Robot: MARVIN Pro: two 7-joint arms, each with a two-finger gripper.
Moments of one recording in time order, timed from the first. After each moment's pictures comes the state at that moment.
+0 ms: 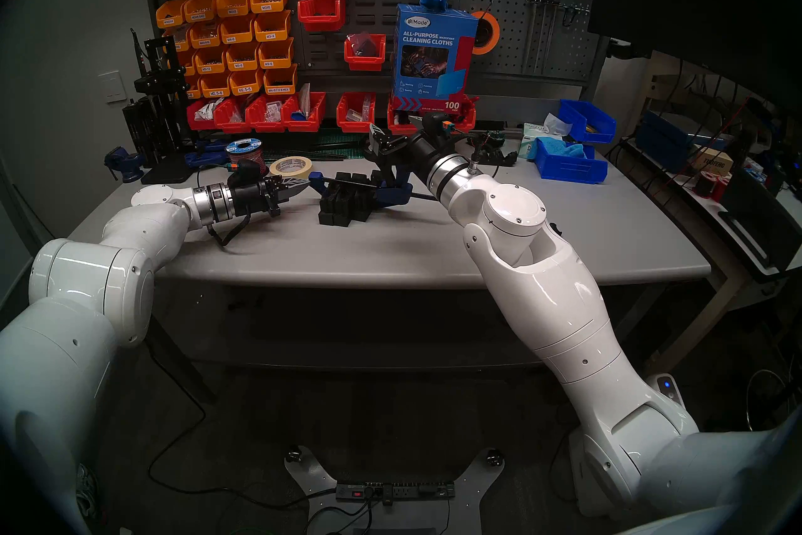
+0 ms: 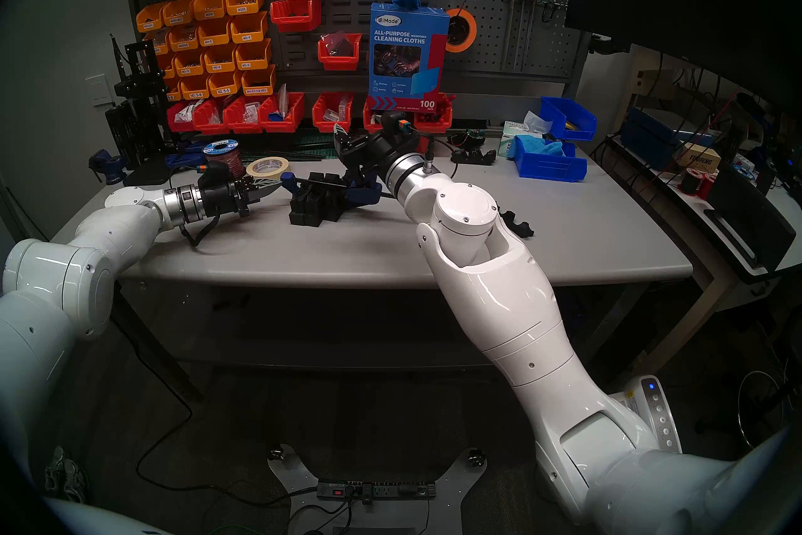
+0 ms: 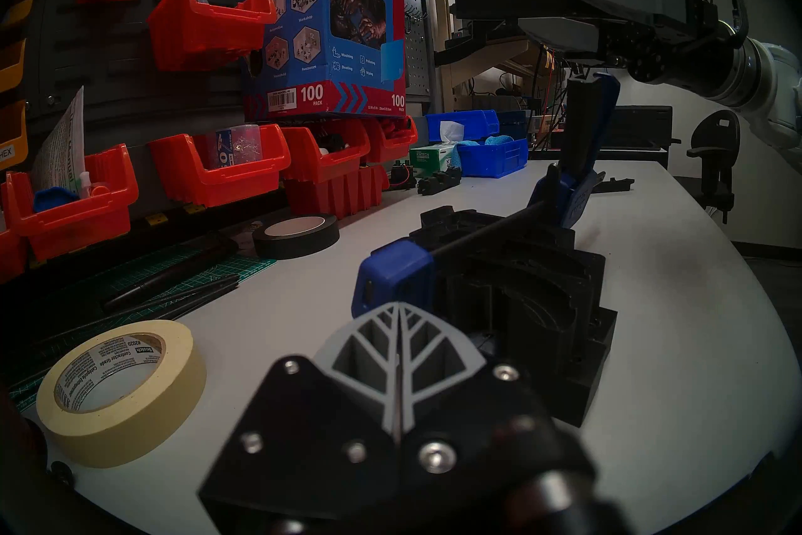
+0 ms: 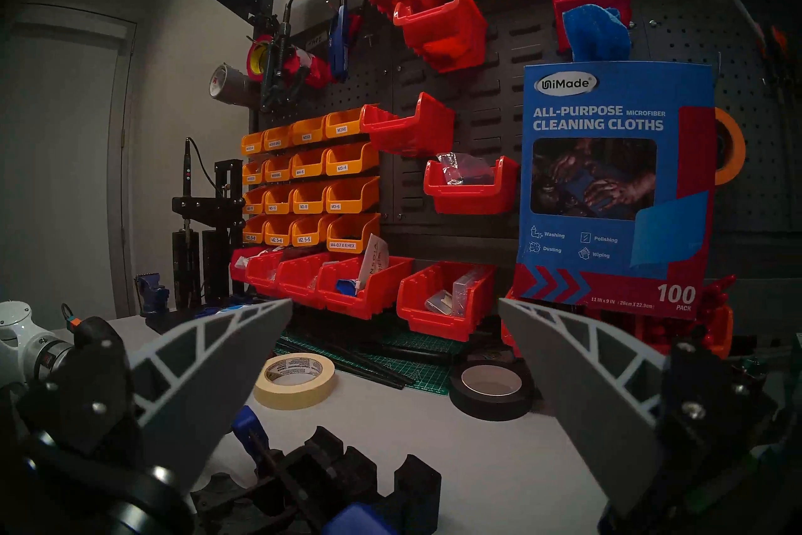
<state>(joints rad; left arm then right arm) 0.48 -1.11 -1.39 -0.15 -0.27 -0.39 -1.39 -1.14 -1.35 1.13 -1.69 0.40 0.22 0.05</state>
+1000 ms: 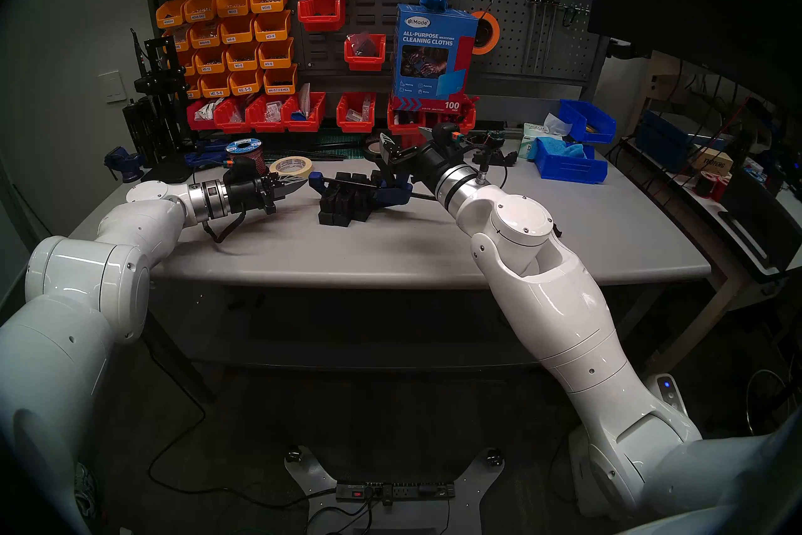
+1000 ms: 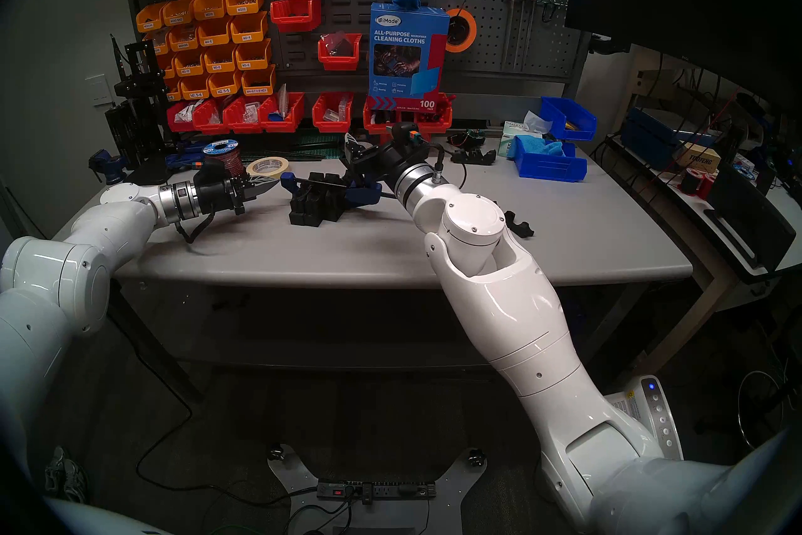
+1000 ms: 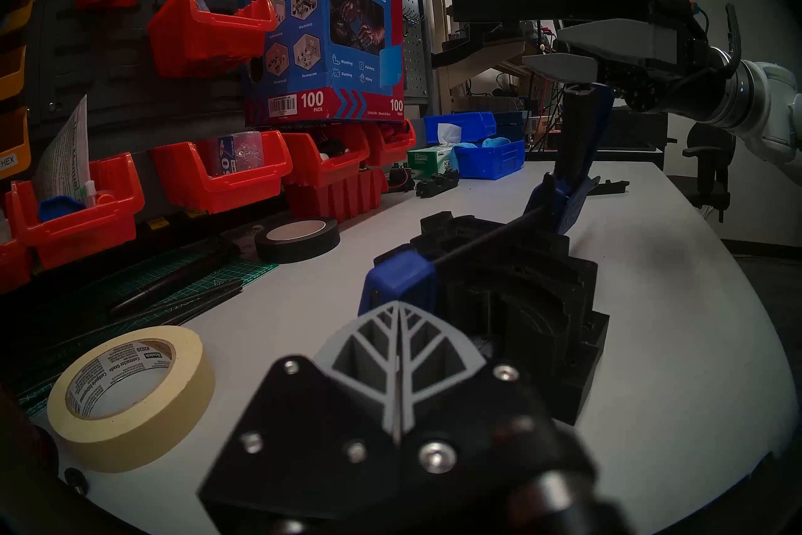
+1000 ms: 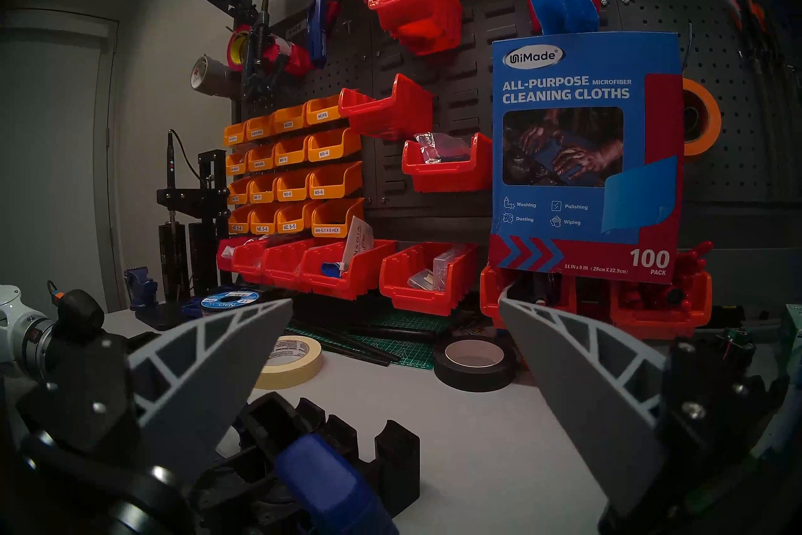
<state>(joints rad) 0.46 -1.09 -1.40 -0.16 -0.27 -0.38 -1.41 -1.18 -1.34 1.14 -1.70 0.42 0.22 0.04</state>
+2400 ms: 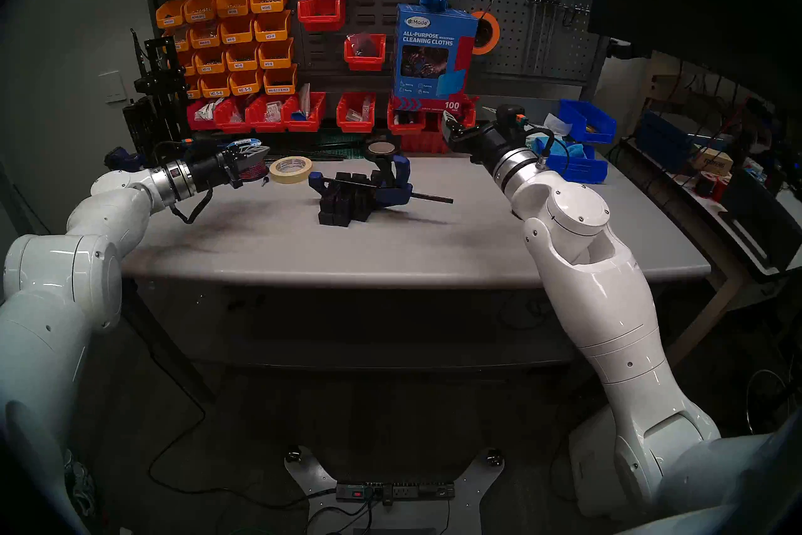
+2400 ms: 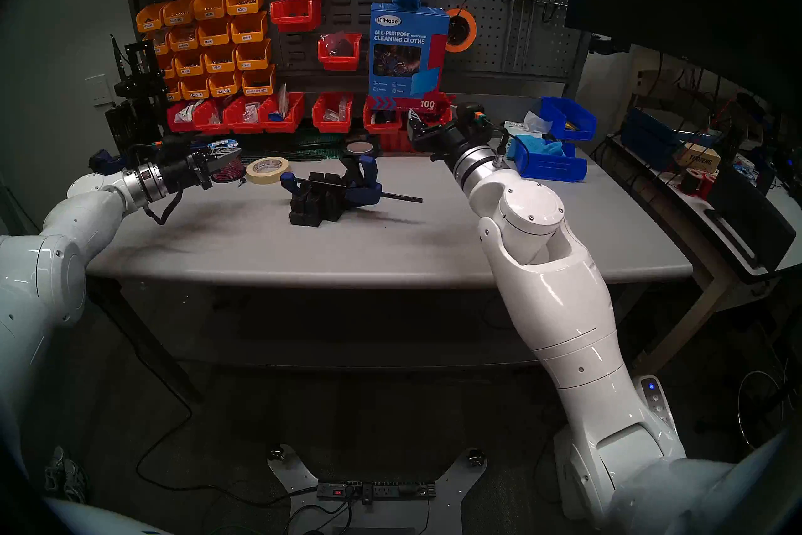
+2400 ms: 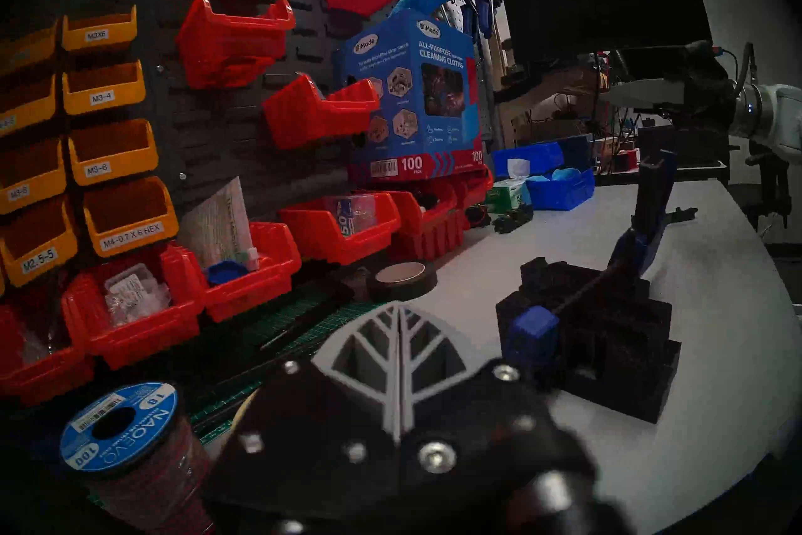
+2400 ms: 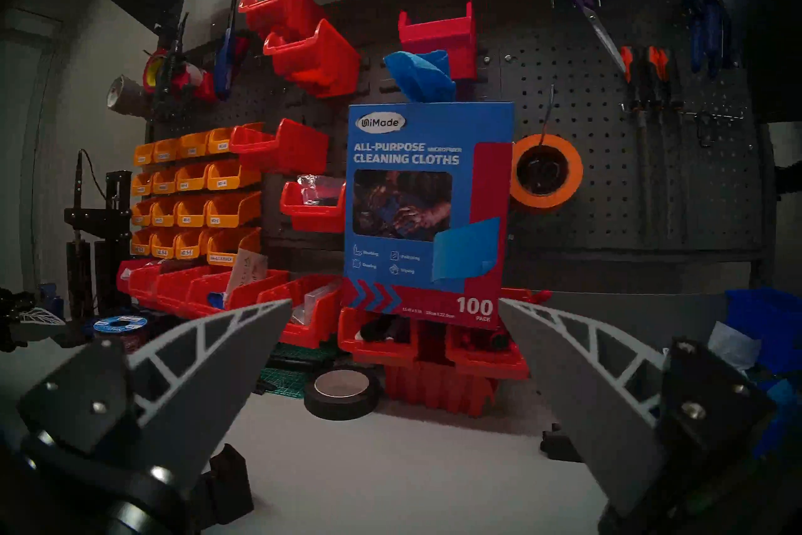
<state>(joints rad) 0.43 -0.99 -1.49 -0.17 -0.29 -0.42 -1.35 -1.22 -1.23 1.33 -1.76 0.41 0.22 0.00</state>
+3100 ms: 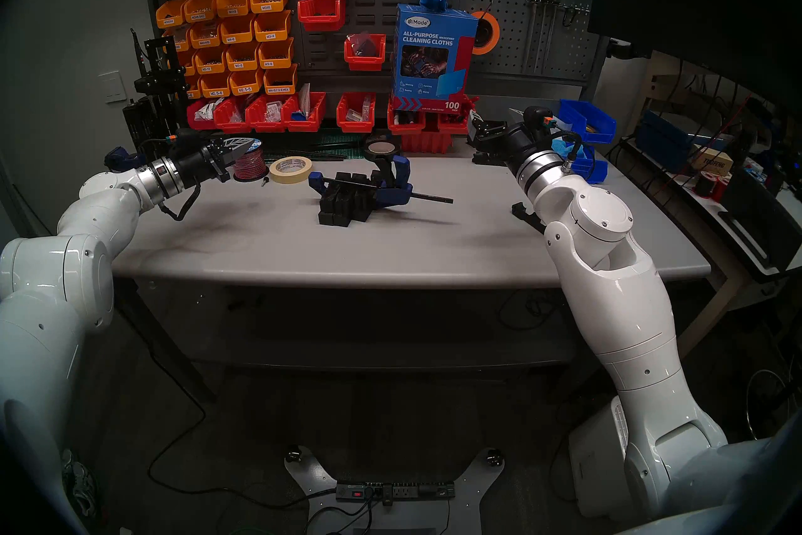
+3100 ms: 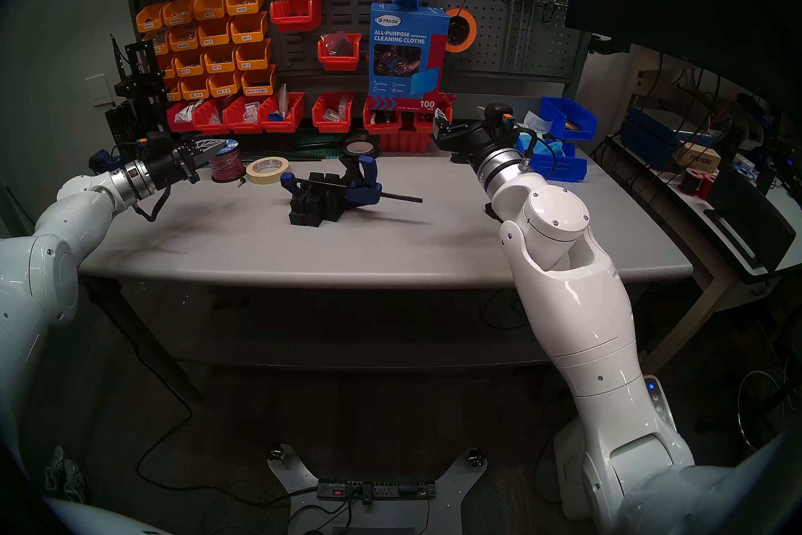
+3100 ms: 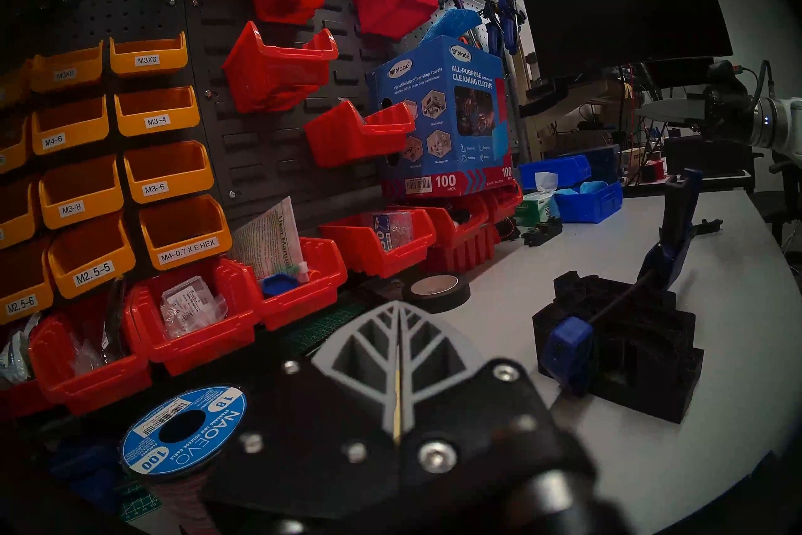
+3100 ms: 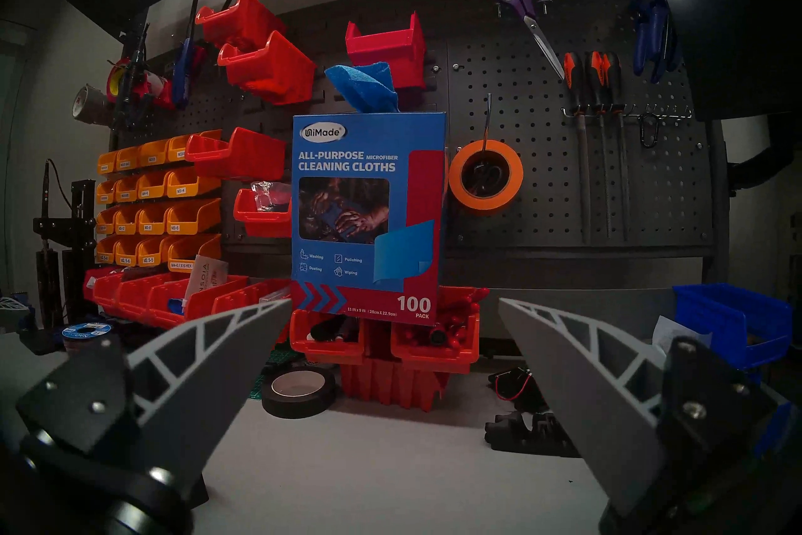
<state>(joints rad) 0.43 -0.97 -1.53 -0.17 -0.29 -0.44 -1.34 -1.26 -1.20 1.38 -1.80 0.43 0.22 -0.03</state>
